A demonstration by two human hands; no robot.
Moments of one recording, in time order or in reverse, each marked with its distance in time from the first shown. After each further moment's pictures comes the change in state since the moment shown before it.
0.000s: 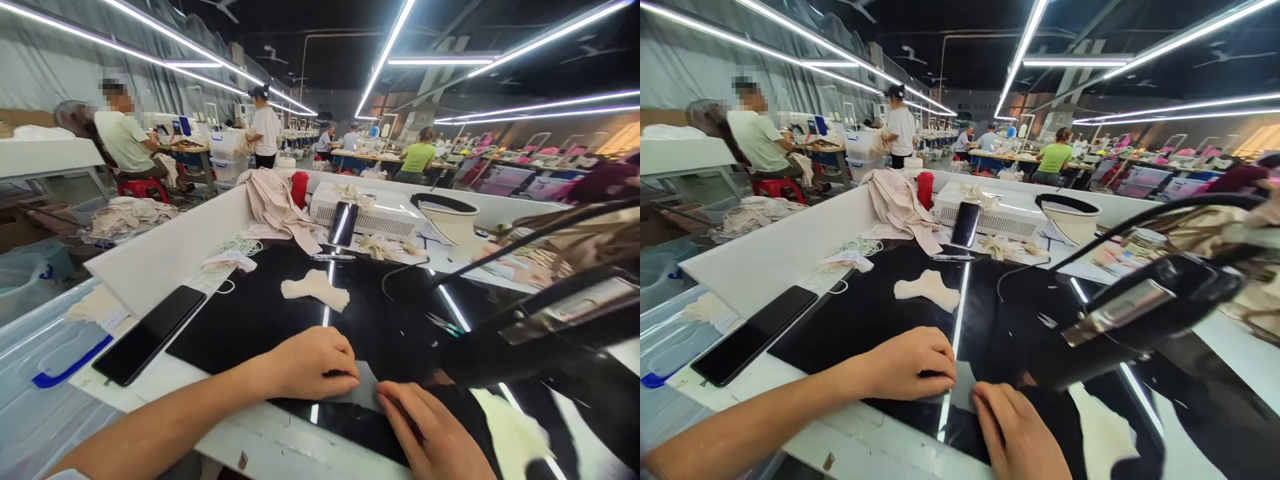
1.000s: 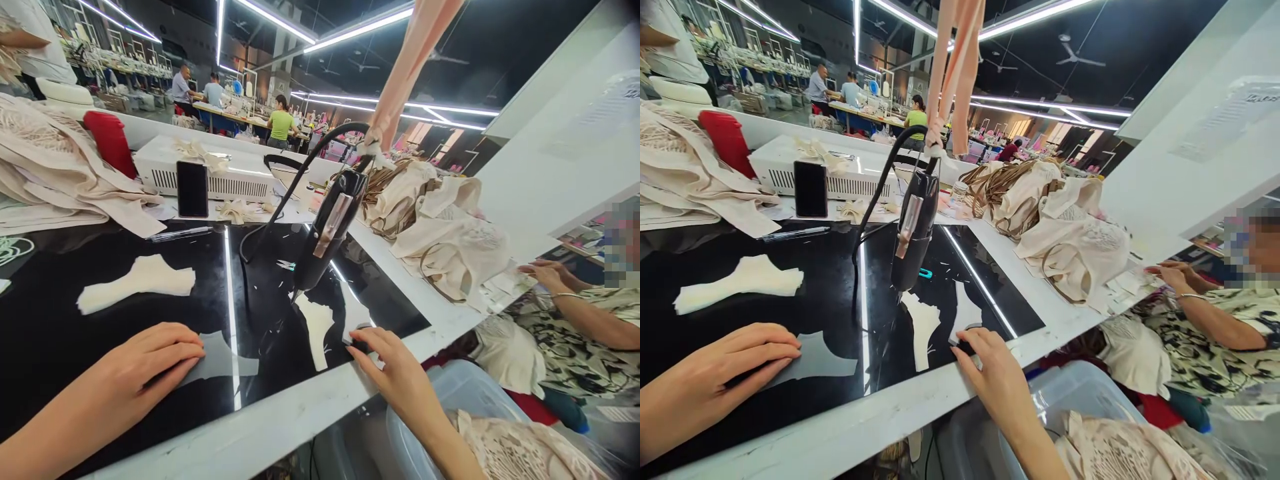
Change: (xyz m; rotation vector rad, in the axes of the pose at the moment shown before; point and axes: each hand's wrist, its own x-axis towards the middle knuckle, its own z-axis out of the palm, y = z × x) left_hand -0.023 -0.032 -0.005 0.173 0.183 0.060; right_hand -0.098 0.034 -0.109 -0.489 0.152 0.375
